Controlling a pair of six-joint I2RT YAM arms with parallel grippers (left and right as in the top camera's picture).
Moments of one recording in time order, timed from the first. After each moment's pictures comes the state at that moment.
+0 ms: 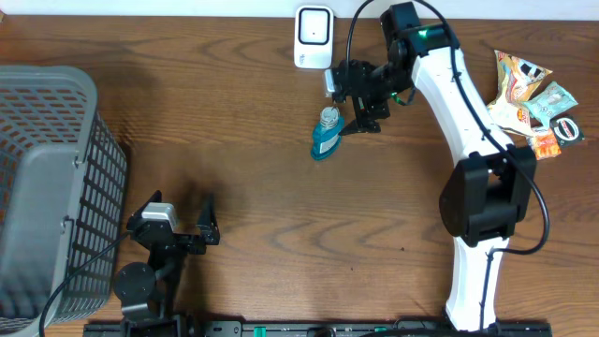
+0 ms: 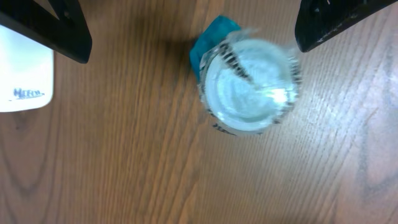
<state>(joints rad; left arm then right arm) 0.15 0.01 0.05 -0.17 0.28 -0.12 0.25 2.22 2.06 -1.23 -0.68 -1.46</state>
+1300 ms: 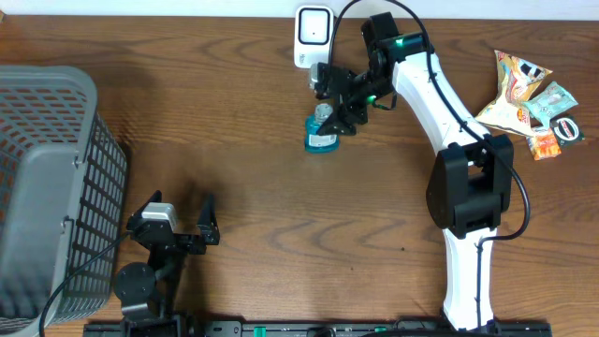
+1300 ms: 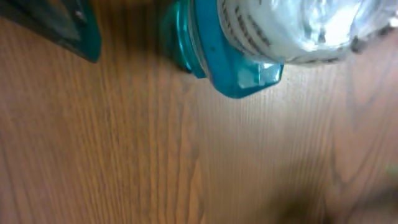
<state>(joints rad) 0.15 0.01 0.05 -0.17 0.28 -0.12 0.29 2.30 2.05 -1.14 -0.76 -1.10</state>
